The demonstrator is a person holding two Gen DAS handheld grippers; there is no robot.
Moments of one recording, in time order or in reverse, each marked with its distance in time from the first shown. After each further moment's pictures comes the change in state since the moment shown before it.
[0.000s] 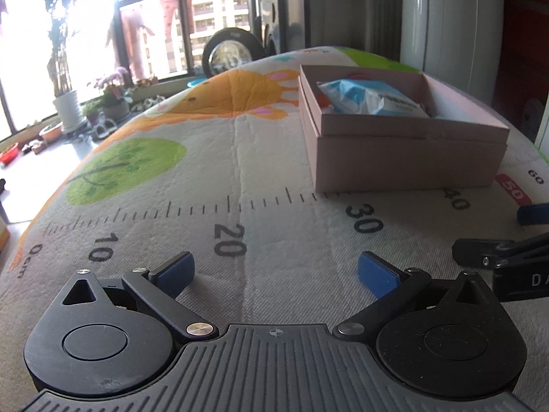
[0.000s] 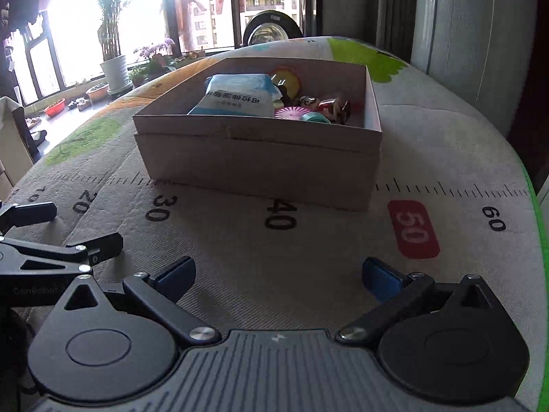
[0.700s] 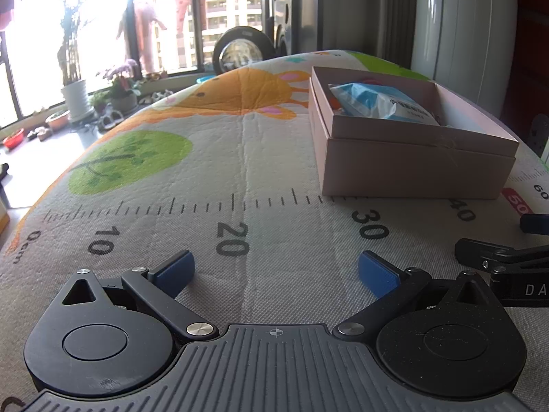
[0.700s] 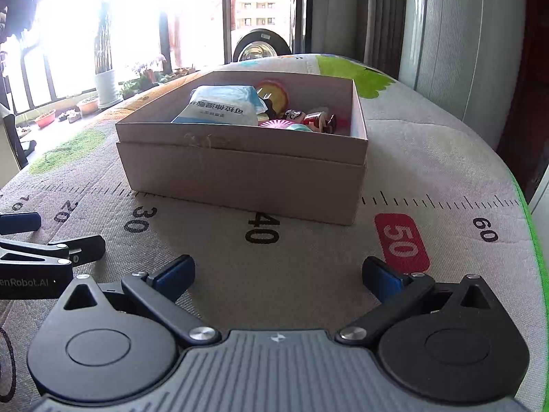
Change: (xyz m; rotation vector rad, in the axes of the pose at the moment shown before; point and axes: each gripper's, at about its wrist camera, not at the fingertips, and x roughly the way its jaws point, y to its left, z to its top) left arm 0.002 0.000 -0.003 -0.049 -0.003 0.006; right arm -0.002 -0.004 -0.009 0.005 -0.084 -0.010
